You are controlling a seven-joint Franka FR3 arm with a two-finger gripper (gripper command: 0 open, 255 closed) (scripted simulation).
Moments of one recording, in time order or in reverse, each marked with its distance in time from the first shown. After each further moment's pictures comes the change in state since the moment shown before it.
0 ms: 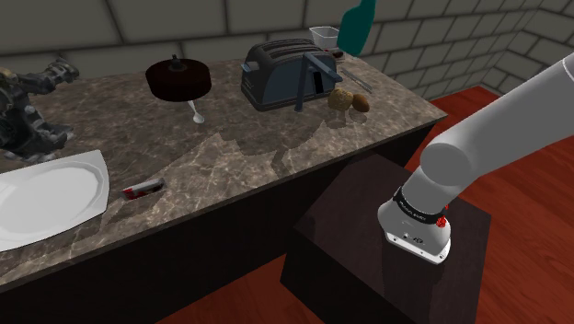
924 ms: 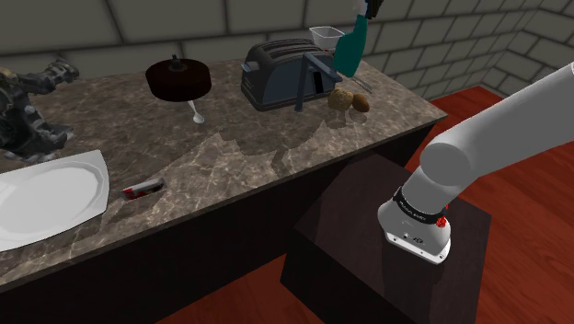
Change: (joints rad) arm -0.005 -0.060 -0.003 -0.250 -0.011 0.190 0.017
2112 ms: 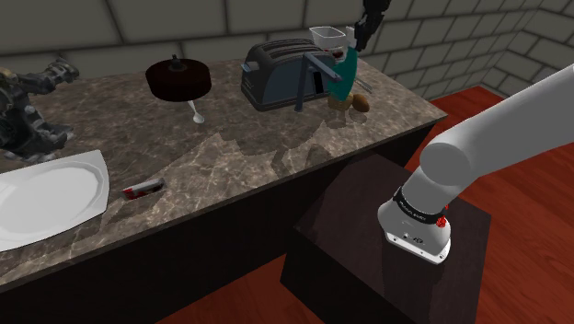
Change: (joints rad) arm -0.006 -0.013 -0.011 -0.254 -0.013 0.241 0.016
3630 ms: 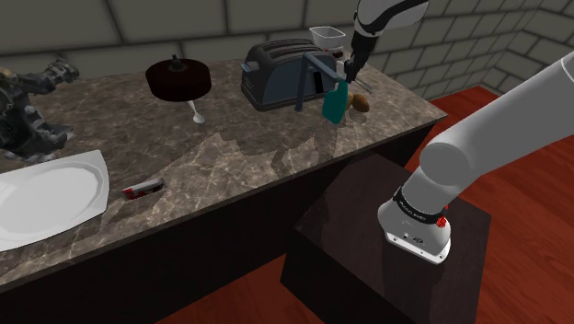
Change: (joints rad) arm -0.006 0.082 -0.020 -0.225 -0.014 0.307 0.014
